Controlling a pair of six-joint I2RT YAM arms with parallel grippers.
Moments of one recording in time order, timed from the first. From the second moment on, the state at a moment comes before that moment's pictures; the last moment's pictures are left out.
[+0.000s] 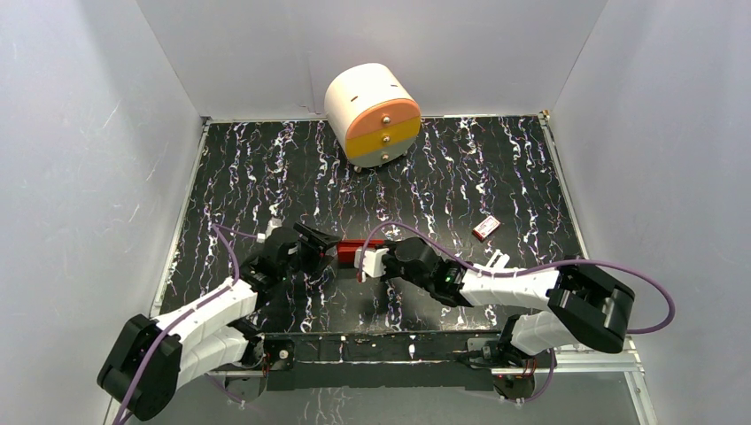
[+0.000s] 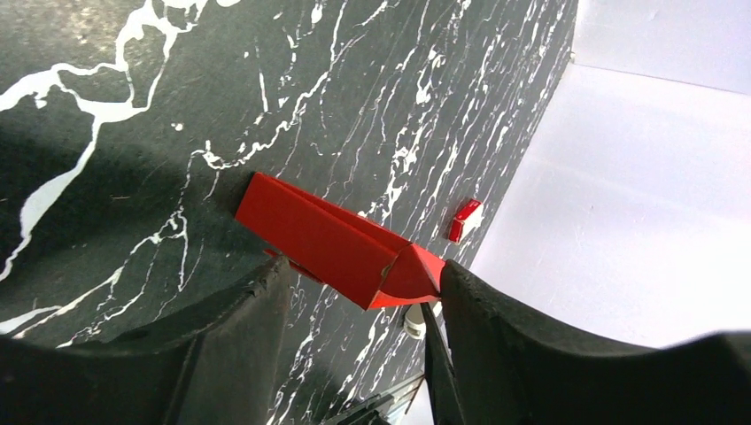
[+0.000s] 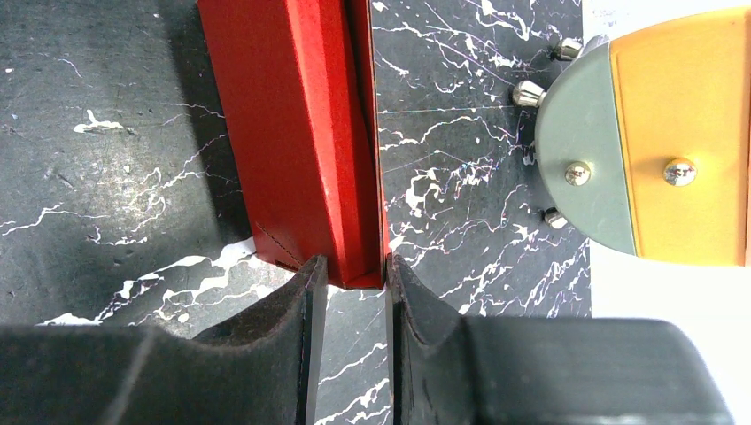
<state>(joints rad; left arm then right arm) -0.56 1.00 0.33 0.06 -0.02 -1.47 1.11 1.35 0.55 0.30 0.20 -0.78</state>
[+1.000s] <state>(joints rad) -0.53 1.08 0.33 0.19 0.01 -1.47 1.11 1.40 0.59 0.30 0.29 -0.73</state>
